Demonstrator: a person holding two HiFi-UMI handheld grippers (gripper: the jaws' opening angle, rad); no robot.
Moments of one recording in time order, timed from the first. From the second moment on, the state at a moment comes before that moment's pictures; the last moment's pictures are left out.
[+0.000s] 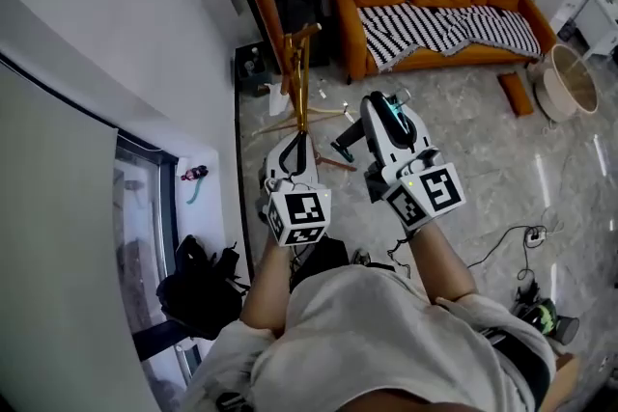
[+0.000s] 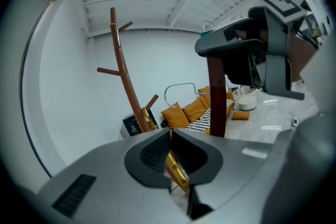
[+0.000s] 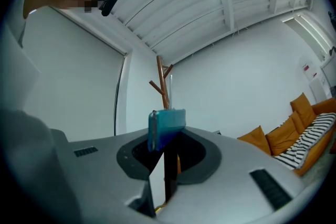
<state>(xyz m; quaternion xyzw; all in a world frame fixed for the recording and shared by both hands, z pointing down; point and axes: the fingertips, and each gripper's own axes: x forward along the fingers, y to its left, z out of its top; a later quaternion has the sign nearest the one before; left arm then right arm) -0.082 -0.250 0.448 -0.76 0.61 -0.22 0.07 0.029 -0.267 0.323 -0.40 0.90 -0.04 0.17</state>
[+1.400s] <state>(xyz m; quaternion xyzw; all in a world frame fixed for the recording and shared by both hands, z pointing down) -0.132 -0.304 0.413 -0.74 0.49 -0.37 0.27 -0.034 -0.288 0.350 -0.29 0.94 0.16 -0.06</state>
